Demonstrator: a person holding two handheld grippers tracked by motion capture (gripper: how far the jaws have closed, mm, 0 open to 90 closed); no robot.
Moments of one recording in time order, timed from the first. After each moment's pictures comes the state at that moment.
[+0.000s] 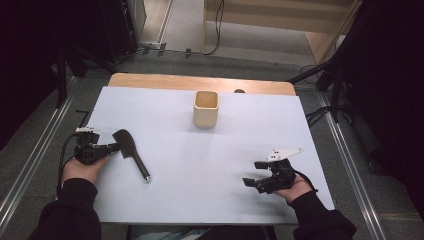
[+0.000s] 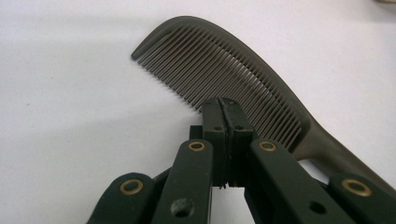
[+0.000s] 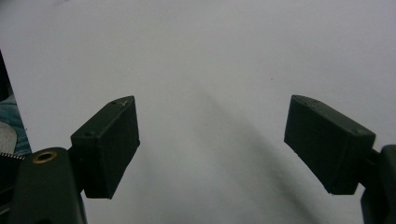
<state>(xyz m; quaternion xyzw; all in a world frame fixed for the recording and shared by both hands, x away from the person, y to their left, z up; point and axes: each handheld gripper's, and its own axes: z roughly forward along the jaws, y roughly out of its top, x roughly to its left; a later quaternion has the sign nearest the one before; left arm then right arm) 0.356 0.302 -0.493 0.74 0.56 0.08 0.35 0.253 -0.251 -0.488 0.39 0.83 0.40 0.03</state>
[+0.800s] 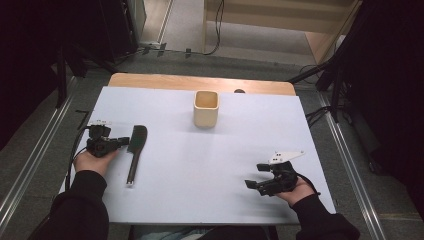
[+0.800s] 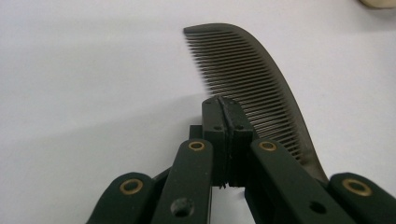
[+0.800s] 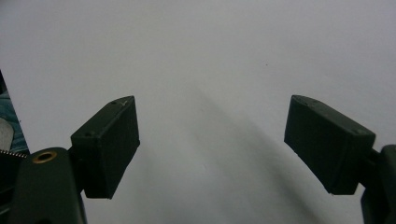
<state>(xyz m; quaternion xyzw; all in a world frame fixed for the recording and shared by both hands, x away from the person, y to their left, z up) 0.379 0.276 -0.495 0.76 0.54 0.08 0.36 0.245 -0.256 -0.491 0.40 0.83 0.39 0.04</state>
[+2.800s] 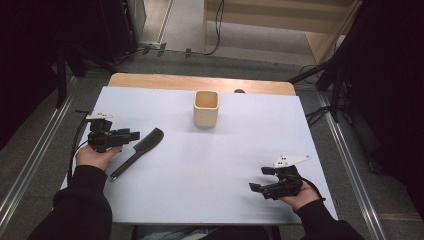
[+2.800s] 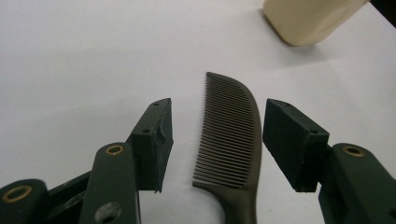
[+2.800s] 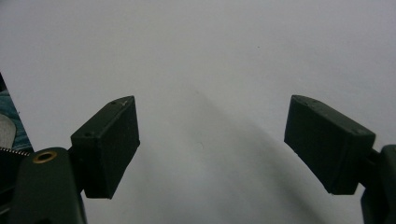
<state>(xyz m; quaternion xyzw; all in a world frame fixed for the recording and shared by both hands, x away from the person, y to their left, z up) 0.374 0.266 -0.463 0.76 0.49 0.06 0.42 0.234 -0.265 -0.492 0.41 0.82 0.39 0.04</state>
